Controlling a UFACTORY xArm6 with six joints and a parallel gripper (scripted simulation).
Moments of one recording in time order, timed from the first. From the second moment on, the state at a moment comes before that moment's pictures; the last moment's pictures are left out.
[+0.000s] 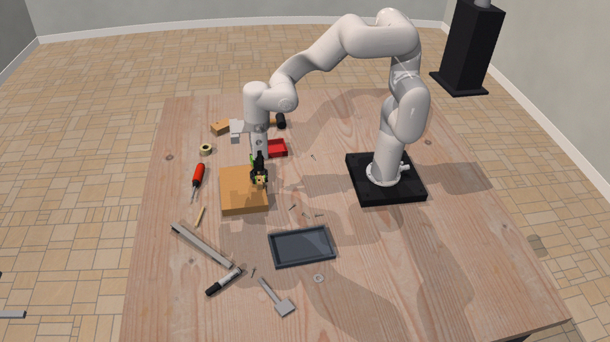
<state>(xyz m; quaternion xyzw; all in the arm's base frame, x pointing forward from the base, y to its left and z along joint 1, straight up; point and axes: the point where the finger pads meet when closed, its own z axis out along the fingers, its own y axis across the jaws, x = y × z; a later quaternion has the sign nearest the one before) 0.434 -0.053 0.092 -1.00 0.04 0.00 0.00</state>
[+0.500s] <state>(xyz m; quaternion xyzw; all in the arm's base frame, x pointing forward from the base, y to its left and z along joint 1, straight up) 0.405 -0.152 0.091 -1.00 0.04 0.00 0.00</state>
